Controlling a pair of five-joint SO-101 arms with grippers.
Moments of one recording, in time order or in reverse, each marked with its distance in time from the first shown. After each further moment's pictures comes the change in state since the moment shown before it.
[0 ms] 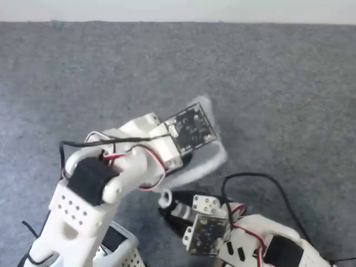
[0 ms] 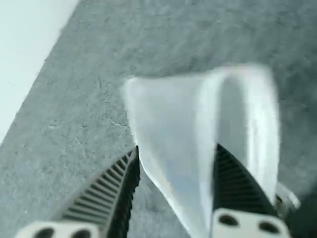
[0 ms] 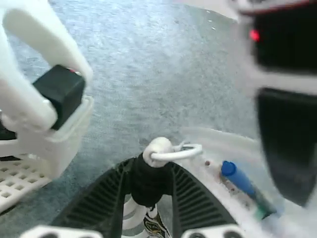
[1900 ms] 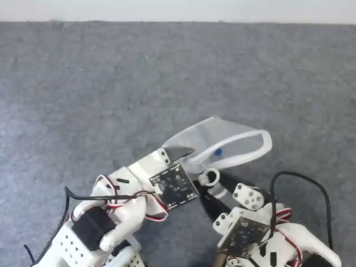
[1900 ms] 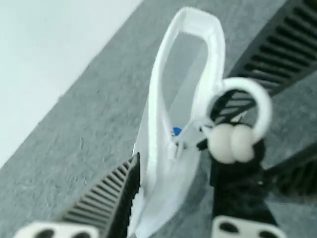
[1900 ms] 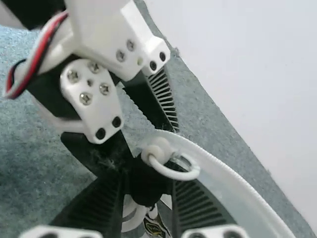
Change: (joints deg) left arm 10.7 -32.4 41.8 -28.3 7.2; right arm 20.0 -1.1 -16.0 12.7 9.3
